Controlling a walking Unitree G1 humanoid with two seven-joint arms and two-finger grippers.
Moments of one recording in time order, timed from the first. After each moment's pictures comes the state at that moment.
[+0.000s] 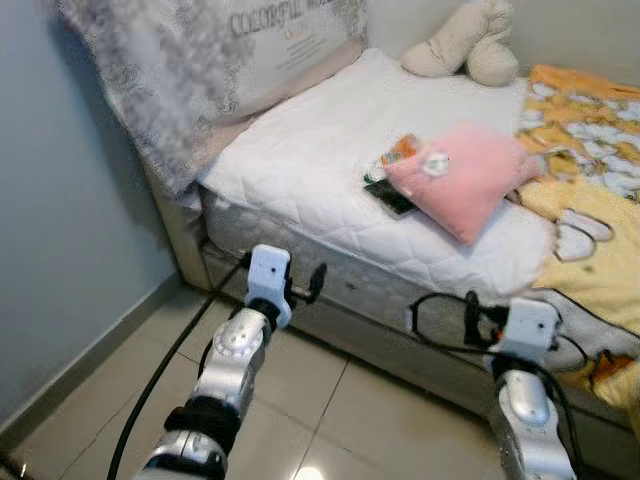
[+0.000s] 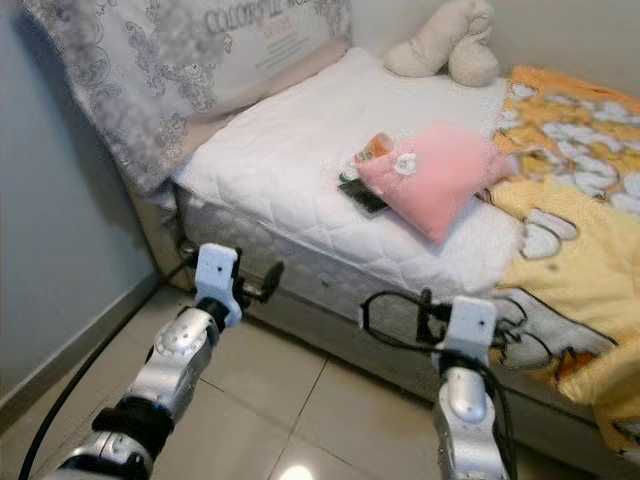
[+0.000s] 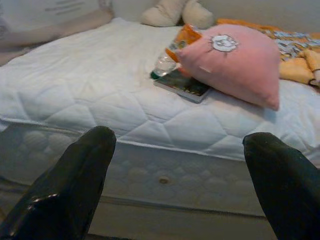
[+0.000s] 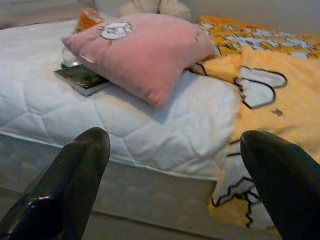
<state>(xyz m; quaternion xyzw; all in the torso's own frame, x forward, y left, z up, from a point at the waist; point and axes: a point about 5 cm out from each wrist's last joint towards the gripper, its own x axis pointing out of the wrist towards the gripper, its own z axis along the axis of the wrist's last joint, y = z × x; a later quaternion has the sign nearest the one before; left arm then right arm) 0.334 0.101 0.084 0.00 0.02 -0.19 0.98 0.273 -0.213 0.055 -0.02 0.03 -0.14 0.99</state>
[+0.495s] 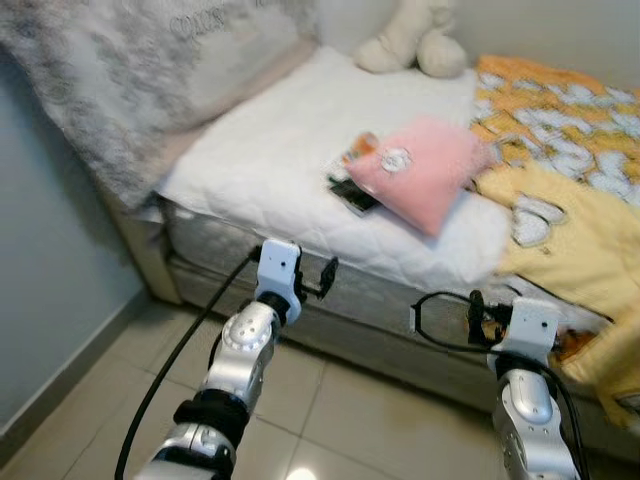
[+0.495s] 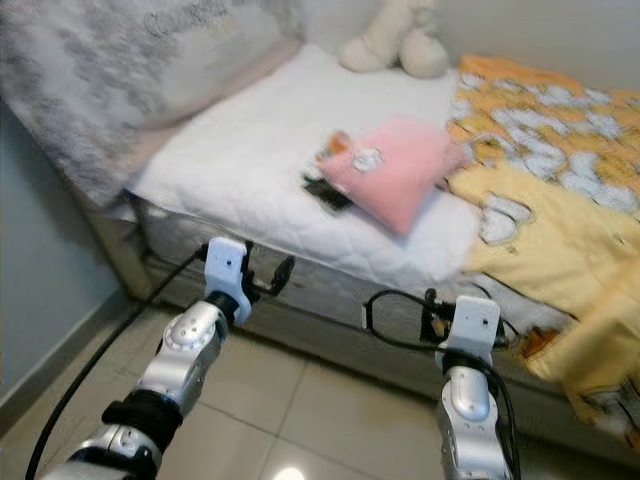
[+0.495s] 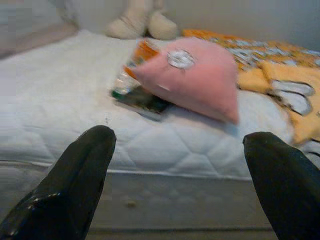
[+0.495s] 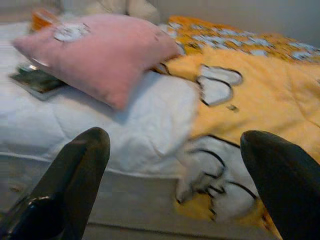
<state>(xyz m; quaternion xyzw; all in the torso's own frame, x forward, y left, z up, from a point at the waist) 0.339 0.090 0.094 0.00 0.00 -0.21 0.98 0.274 -0.217 0.059 -0.03 0.02 -0.14 0.99</state>
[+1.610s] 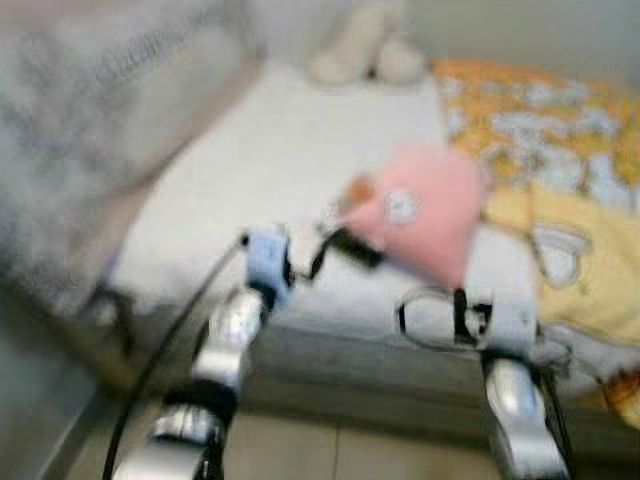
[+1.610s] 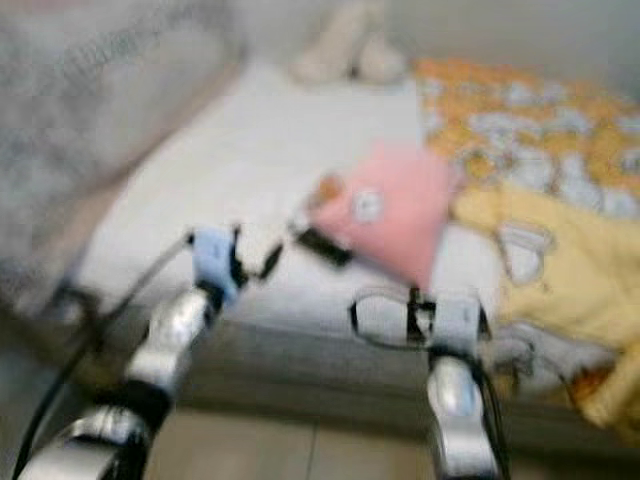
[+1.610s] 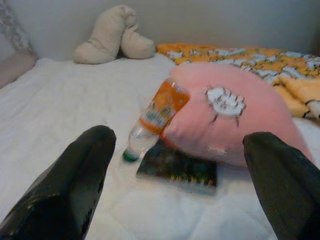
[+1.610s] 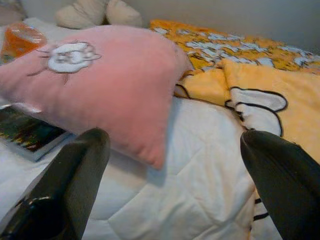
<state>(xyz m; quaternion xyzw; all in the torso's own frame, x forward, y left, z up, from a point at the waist) 0.350 0.099 0.111 0.01 -0.04 -0.21 0.98 0.280 -0.205 0.059 -0.05 0.02 -0.12 0.99</state>
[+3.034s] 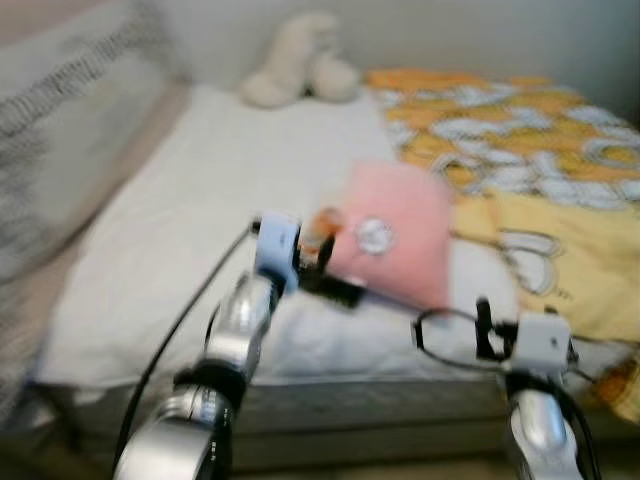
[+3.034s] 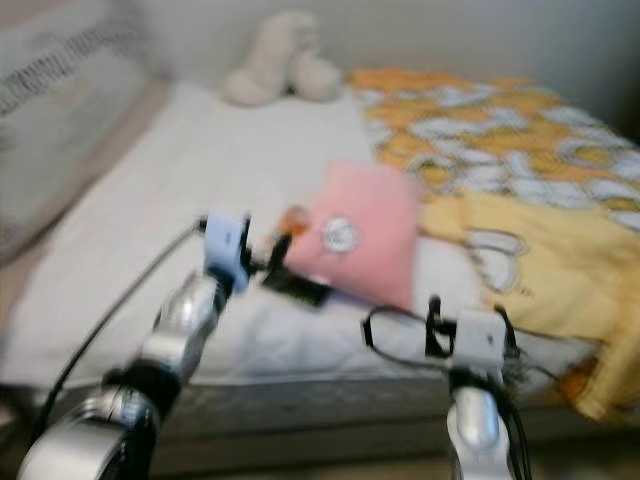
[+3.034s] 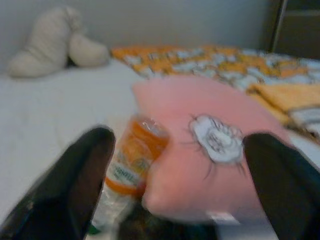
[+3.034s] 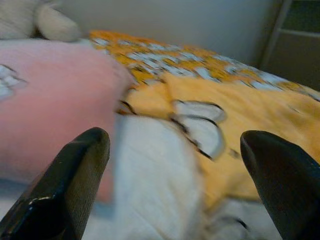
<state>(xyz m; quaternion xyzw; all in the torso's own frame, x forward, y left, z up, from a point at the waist) 0.348 0.093 0.105 0.01 -0.02 -0.20 0.98 0.234 -0.214 0.064 -0.07 0.01 -0.14 0.99</state>
